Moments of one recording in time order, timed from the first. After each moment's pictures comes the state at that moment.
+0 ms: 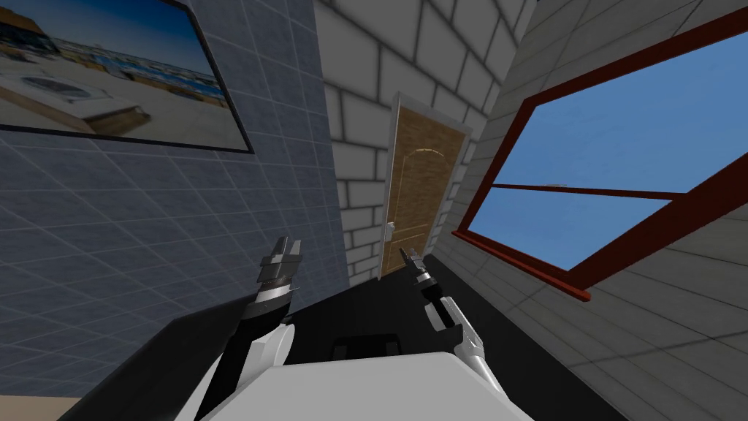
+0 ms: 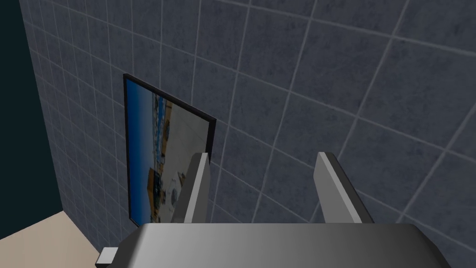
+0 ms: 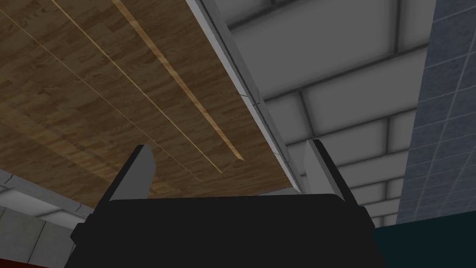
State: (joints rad) arm 0.20 -0.23 -0.03 -1.59 0.45 -0.55 0.47
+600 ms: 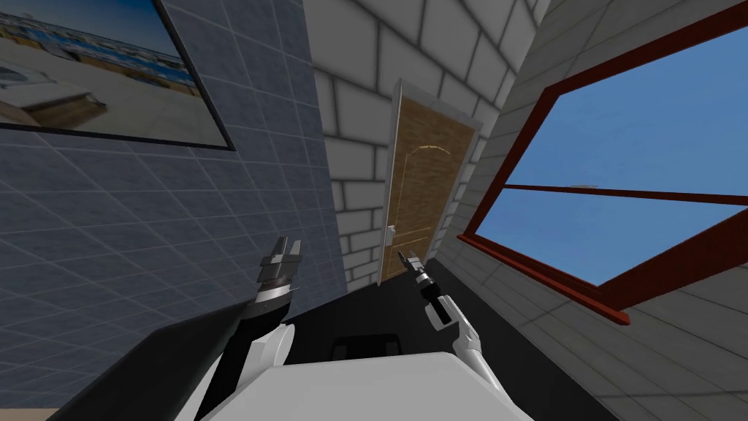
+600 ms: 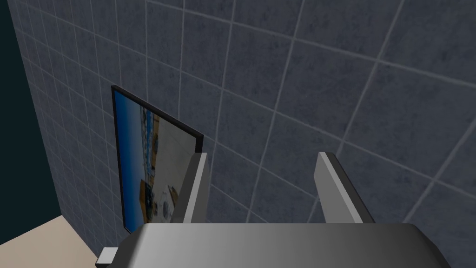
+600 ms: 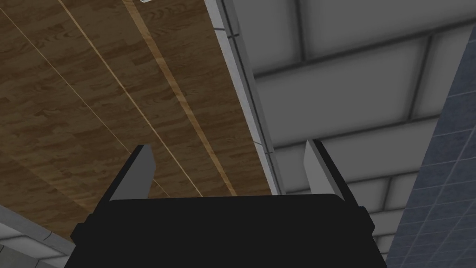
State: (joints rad) arm 0.15 -0.25 -0.03 -1.48 0.51 -0.53 0.56
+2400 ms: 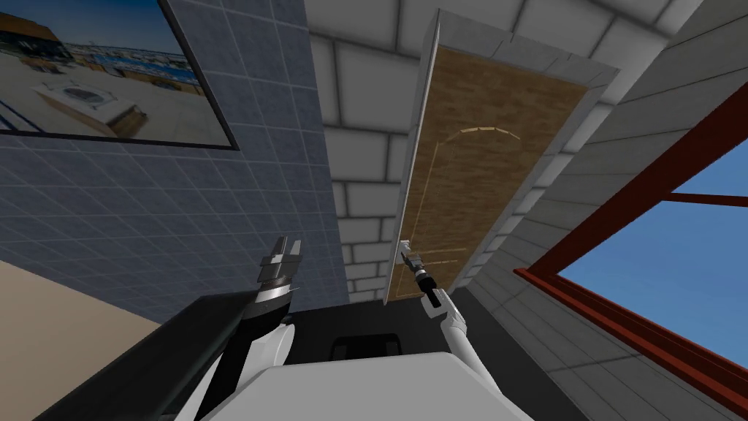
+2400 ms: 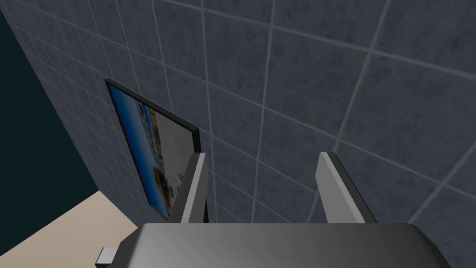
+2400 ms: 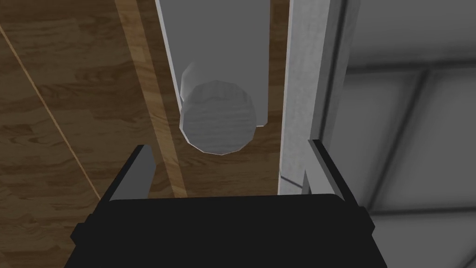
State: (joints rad) arm -0.02 -0.17 -0.18 -1.20 0.58 -0.45 0.84
